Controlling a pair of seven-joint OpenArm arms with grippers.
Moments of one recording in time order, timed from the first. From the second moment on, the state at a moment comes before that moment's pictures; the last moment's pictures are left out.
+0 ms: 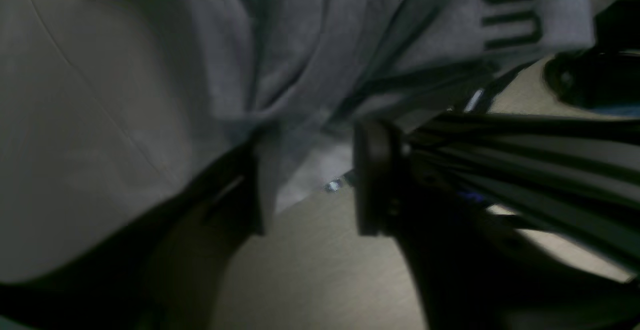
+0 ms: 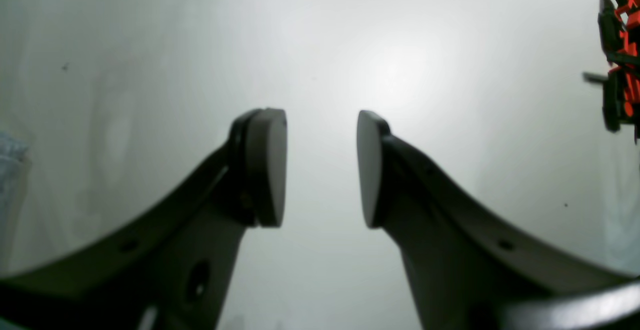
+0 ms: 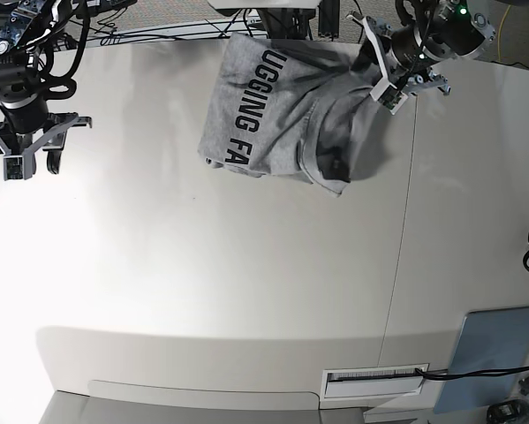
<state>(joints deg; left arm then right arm) 35.5 -7.4 -11.6 132.3 -23.7 -35.4 72.3 -20.4 11.4 38.5 128.9 18.1 24.1 -60.2</state>
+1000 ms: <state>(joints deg) 6.1 -7.4 -1.9 91.9 -26.2 -23.5 47.7 -20.4 11.4 38.5 128.9 18.0 24.1 -62.6</state>
